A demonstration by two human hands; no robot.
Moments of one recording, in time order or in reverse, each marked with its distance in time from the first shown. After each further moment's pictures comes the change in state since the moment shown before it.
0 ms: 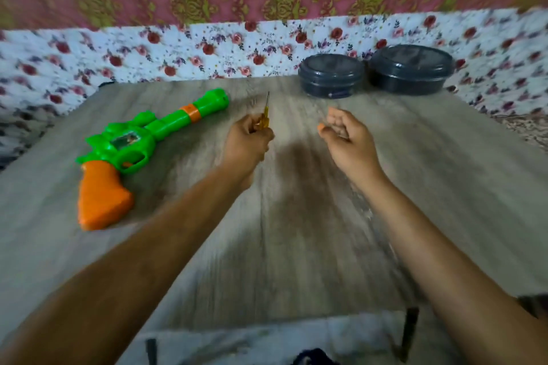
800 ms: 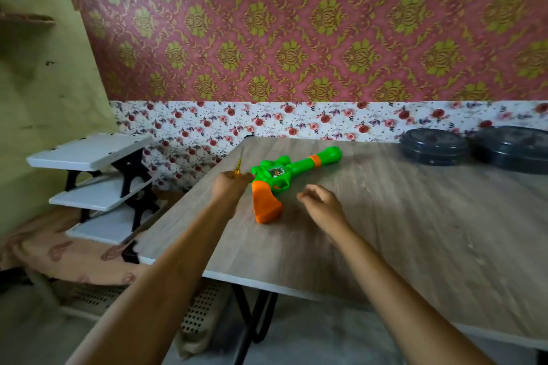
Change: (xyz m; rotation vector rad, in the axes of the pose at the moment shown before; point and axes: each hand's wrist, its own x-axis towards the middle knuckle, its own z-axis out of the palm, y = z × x) left_hand -0.053 -0.017 -0.242 0.080 0.476 -0.158; right_hand -0.104 -0.094 0.165 0.120 -0.400 0.057
